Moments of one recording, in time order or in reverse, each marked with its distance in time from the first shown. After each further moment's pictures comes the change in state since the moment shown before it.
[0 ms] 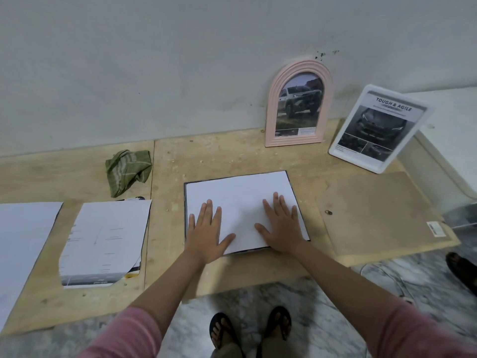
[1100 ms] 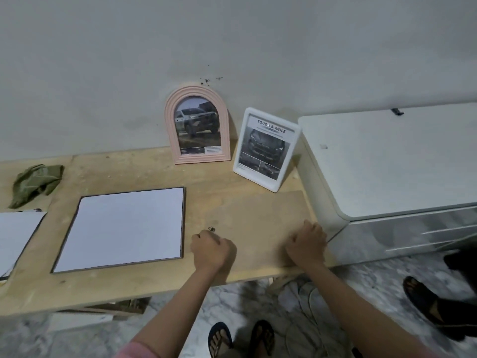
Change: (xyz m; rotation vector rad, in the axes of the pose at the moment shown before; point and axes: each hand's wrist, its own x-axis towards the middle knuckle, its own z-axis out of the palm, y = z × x) left_hand 0.057 0.360 0.014 -0.637 0.163 -0.616; right_hand -0.094 0.325 -0.094 0.282 0.123 0.560
